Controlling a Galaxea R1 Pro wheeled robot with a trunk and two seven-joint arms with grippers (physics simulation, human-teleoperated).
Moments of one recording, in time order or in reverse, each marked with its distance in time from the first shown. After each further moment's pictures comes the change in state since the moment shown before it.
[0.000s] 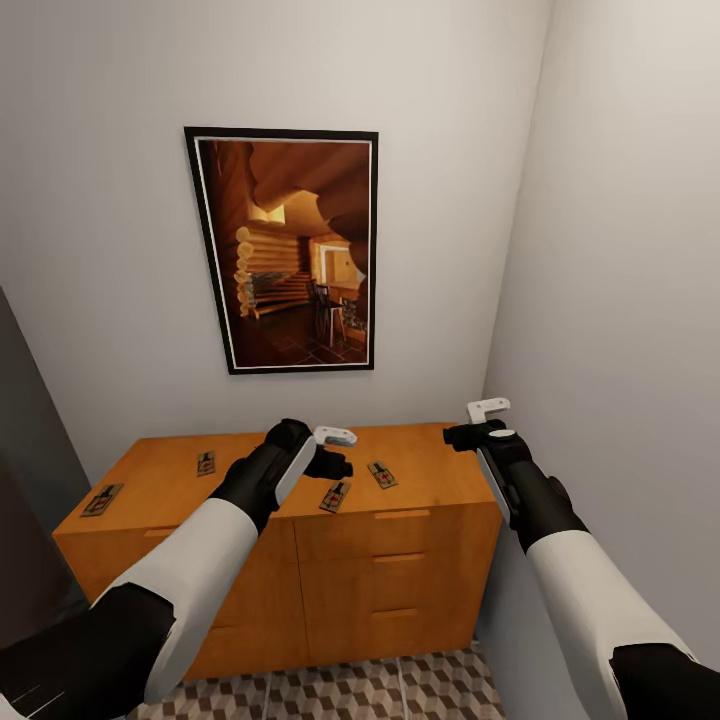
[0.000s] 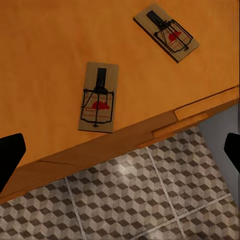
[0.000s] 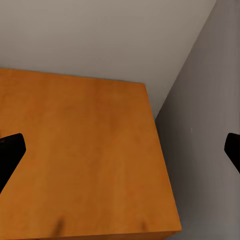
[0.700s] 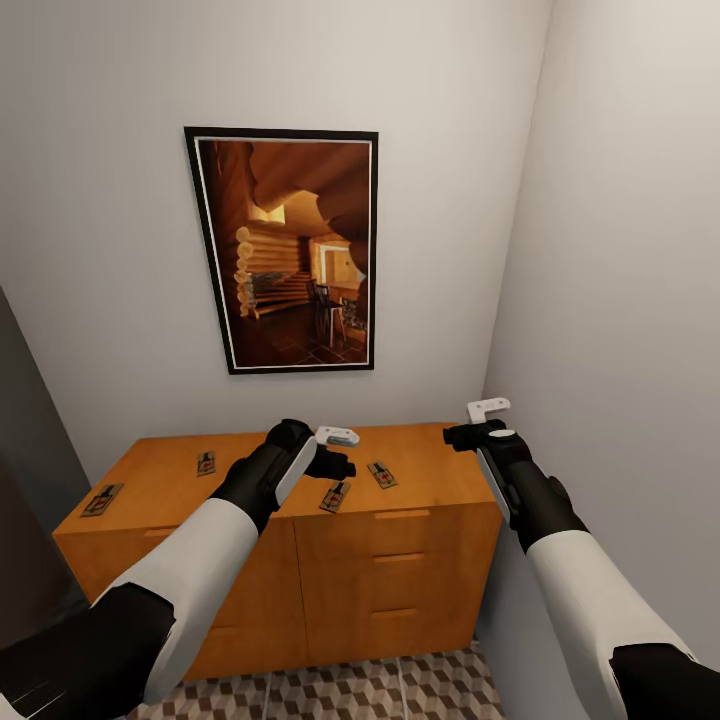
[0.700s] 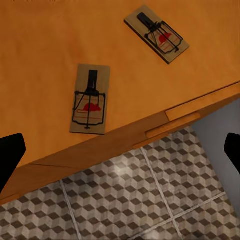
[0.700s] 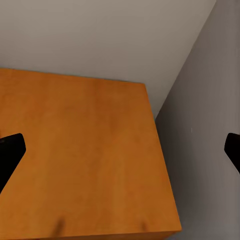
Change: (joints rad) left arm 0.000 0.000 -0.007 -0.002 0.003 -0.005 -0.026; right arm 0.000 0.000 0.001 0.000 0.000 0.000 0.000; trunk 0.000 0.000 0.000
